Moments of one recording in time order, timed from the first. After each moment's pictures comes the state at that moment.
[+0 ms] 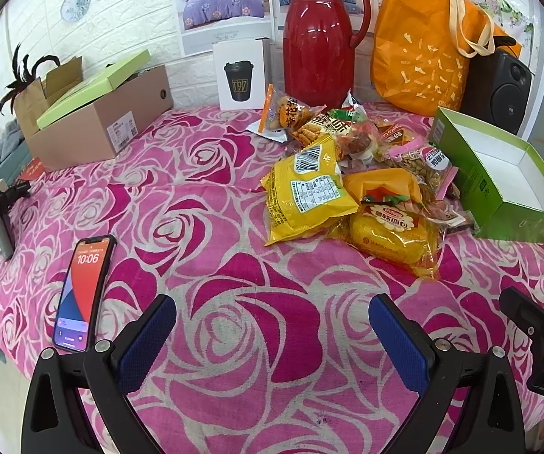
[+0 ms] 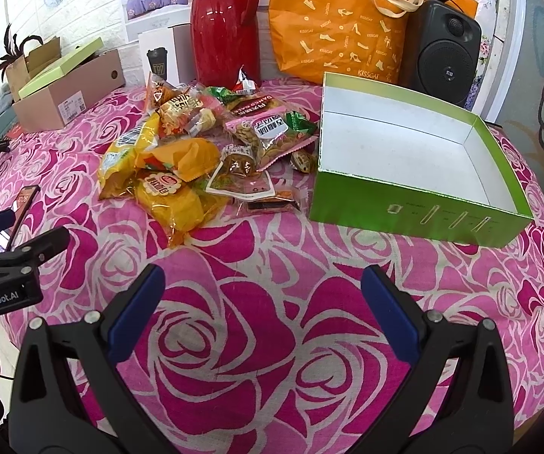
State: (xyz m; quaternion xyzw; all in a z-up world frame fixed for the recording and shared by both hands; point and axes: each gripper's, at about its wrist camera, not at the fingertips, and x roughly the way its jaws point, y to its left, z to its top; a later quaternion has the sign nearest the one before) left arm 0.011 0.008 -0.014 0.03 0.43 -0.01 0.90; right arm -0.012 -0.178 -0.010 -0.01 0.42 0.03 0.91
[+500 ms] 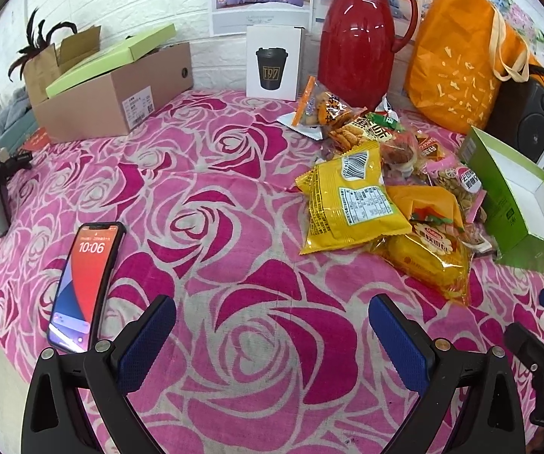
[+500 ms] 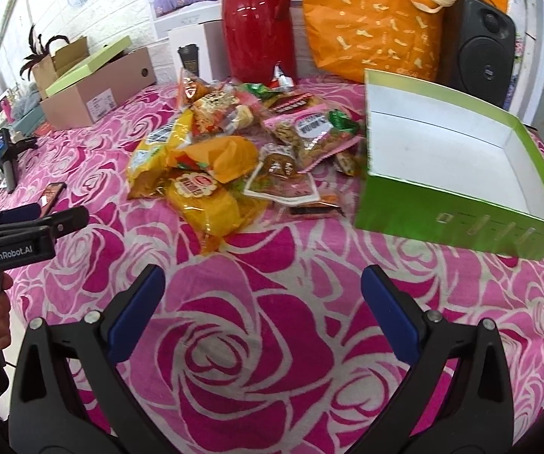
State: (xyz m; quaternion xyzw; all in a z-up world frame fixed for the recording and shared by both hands) left arm 0.036 0.047 -0.023 -0.03 0.45 0.01 0.89; right arm 0.003 -0.167 -0.020 0.01 0.42 0.10 0.90
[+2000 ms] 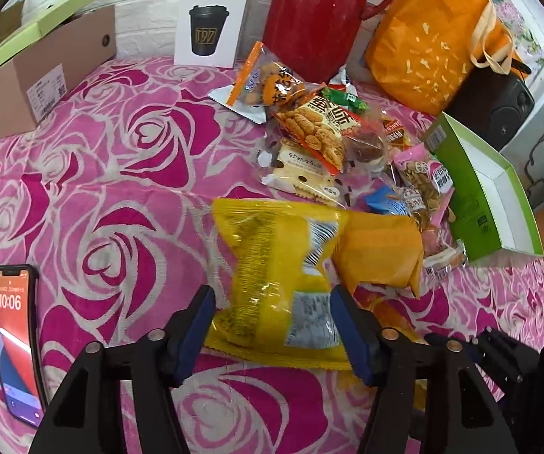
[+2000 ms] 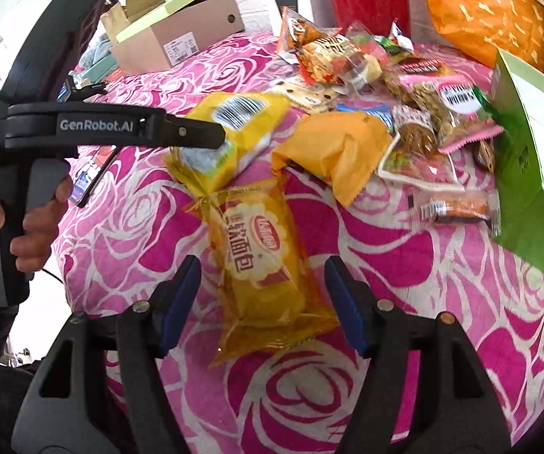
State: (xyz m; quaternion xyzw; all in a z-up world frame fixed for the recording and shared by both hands) left arm 0.106 0.044 -0.037 -0.06 0.52 -0.13 0.84; right arm 0.021 -0.113 -0.052 0.00 0.48 0.25 0.84
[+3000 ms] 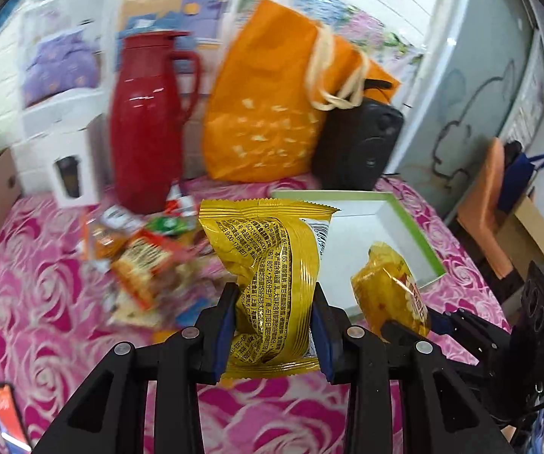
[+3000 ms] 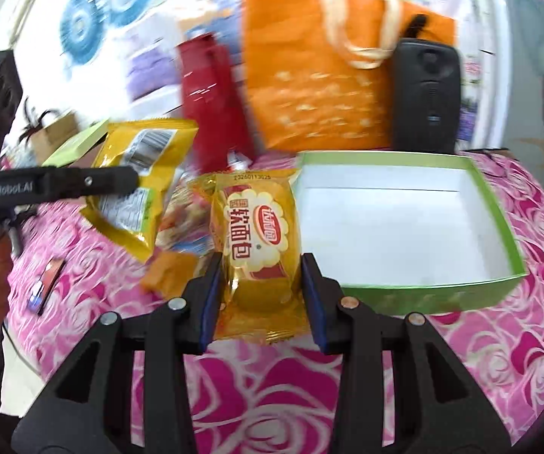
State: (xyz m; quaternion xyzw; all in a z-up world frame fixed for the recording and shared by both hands) left arm 0.100 -0.086 0.084 -0.02 0.39 -0.29 0.87; right arm -0.001 -0.248 0.044 0.07 0.32 0.05 0.94
